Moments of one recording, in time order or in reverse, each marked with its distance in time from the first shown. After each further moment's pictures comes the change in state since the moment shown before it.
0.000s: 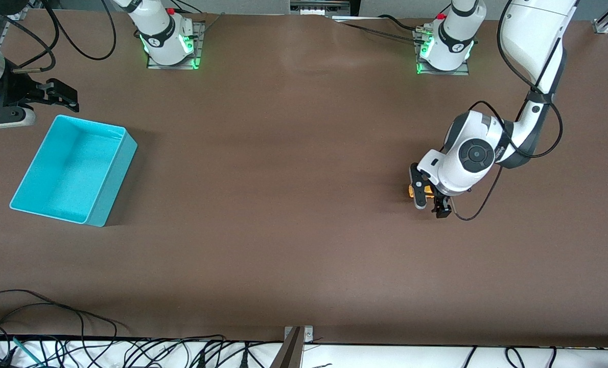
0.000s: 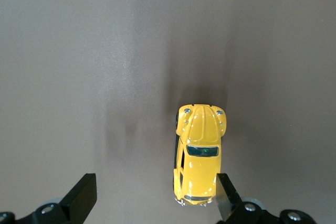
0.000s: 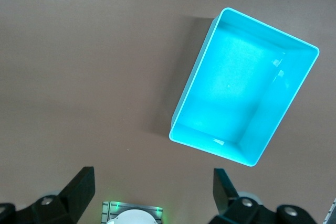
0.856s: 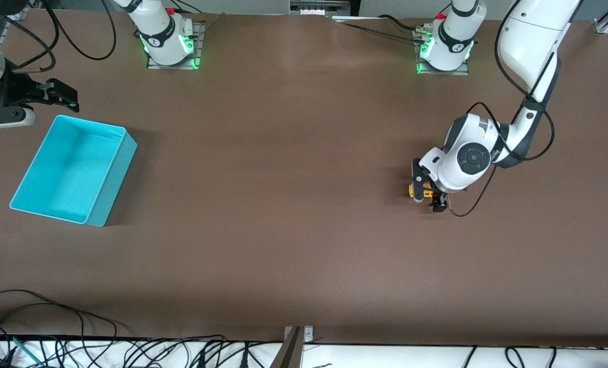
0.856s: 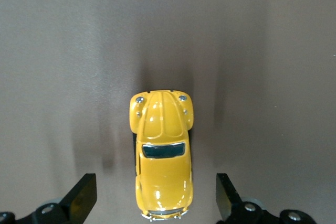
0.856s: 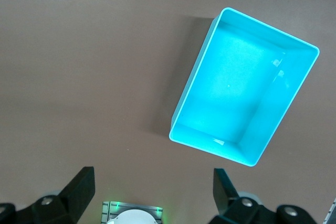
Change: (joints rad) left arm 0.022 0.015 -0.001 -0.081 0.000 0.033 0.079; right arm 0.000 0.000 0.000 0.000 0.000 0.000 0.000
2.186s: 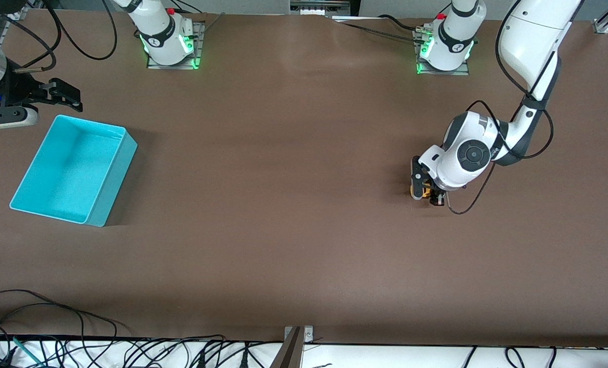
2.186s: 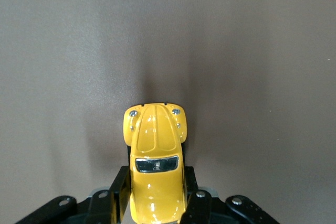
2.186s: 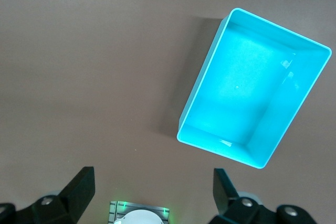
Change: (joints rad) left arm 0.030 -0.005 -0.027 -0.018 0.000 0.020 0.021; right arm 0.000 0.000 0.000 0.000 0.033 -0.001 0.000
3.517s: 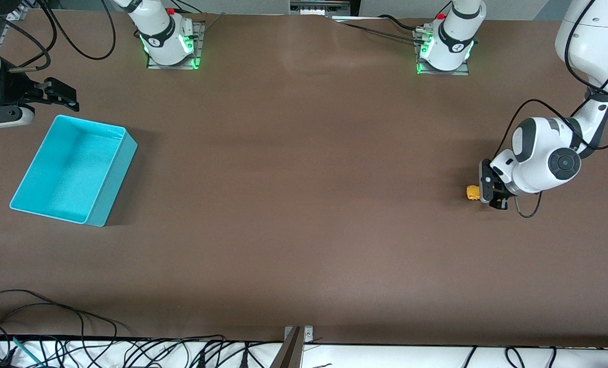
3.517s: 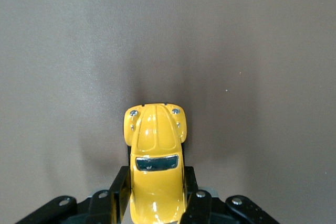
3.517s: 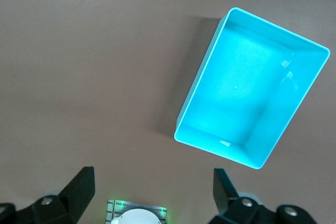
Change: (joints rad) left arm 0.336 0.004 0.001 0.004 0.000 -0.006 0.365; right arm -0.001 0.000 -0.020 0.000 0.001 -0.001 -0.027
